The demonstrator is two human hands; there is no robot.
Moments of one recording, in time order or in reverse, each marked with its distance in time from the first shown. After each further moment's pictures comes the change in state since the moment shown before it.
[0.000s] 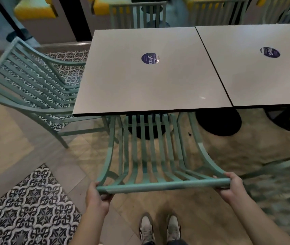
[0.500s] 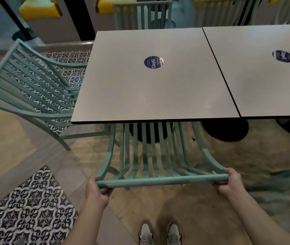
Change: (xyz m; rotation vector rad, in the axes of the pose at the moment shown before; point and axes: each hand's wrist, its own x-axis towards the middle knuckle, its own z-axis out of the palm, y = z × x) left_hand 0.012 0.025 0.064 -0.011 0.049 0.016; right_hand 0.009 -0.033 0.068 -0.008 -0.028 -0.039
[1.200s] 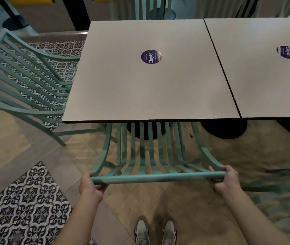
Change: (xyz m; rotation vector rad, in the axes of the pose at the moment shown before) left_hand 0.007 0.011 0.033 0.032 0.064 0.004; right_hand 0.016 -0.012 0.022 0.015 -0.002 0.010
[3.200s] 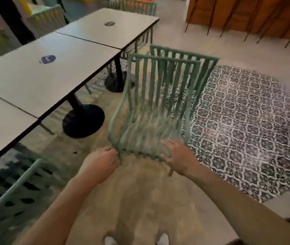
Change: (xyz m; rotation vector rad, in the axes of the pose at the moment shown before) left_hand -0.321 -0.422 0.037 -2.032 1.252 -1.705; right_hand -0.134 -0.044 -0.516 -1.317 0.299 -0.837
